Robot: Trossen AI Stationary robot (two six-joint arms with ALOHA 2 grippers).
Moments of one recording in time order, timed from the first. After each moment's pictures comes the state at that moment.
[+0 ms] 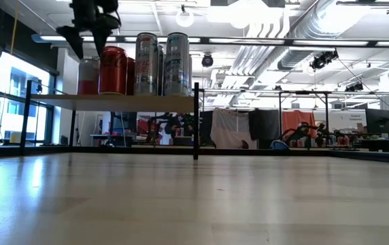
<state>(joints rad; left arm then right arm) 1.04 1.49 1.80 -1.57 -0.08 -0.19 0.16 1.30 2.03 -1.25 0.46 0.21</state>
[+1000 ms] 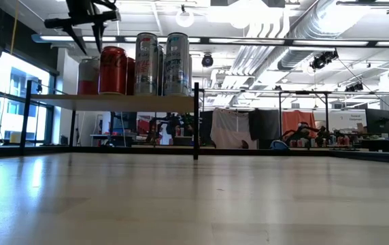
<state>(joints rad) 0.79 1.24 1.51 -1.34 -0.26 -0.78 0.16 1.30 2.03 -1.31 0.46 0.23</state>
